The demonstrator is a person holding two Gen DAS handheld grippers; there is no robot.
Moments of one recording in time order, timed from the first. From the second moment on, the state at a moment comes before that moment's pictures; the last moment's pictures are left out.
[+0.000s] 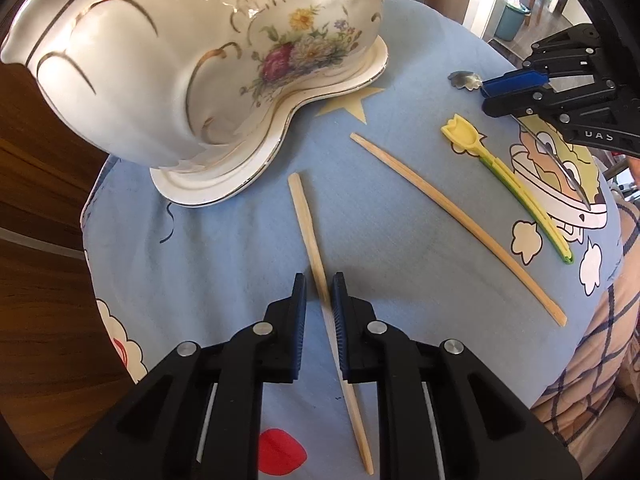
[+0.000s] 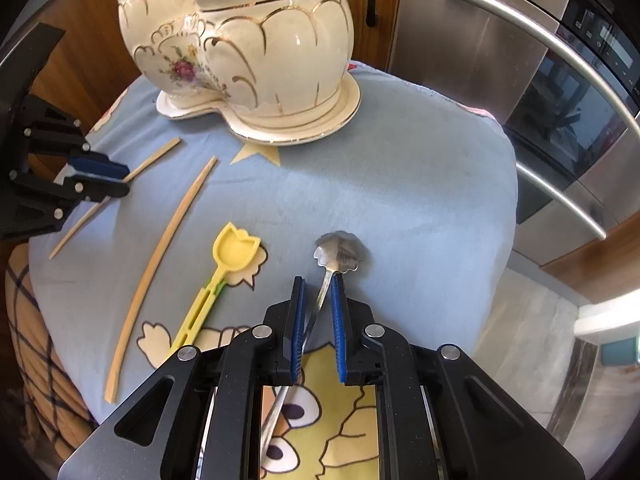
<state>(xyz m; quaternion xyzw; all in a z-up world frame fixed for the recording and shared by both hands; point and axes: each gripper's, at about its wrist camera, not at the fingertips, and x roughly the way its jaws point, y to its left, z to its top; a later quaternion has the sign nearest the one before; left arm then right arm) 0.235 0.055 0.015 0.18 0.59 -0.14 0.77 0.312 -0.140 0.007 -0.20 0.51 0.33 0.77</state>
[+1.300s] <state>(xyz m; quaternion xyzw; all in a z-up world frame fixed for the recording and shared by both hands) 0.149 0.108 0.131 -0.03 0.23 -0.10 0.97 0.266 -0.180 0.106 -0.03 0.29 0.37 0.88</state>
